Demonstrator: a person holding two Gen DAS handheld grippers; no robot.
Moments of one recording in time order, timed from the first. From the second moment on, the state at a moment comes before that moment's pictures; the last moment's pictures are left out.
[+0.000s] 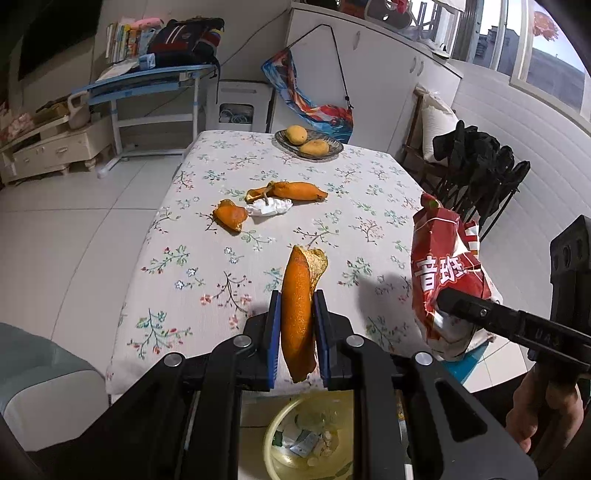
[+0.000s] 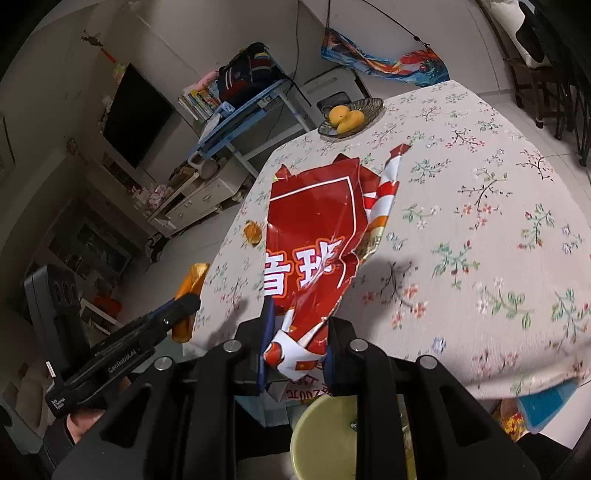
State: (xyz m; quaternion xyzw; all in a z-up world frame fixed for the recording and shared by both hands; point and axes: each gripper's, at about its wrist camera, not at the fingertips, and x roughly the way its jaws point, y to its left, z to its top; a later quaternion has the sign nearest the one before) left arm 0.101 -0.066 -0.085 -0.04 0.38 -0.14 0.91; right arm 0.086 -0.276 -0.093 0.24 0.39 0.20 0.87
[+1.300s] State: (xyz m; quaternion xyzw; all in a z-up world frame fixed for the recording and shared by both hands) left arm 0.033 -0.058 -0.088 -0.05 0.38 -0.15 0.91; right arm 0.015 -0.235 -0.114 0.19 0.44 0.22 0.85
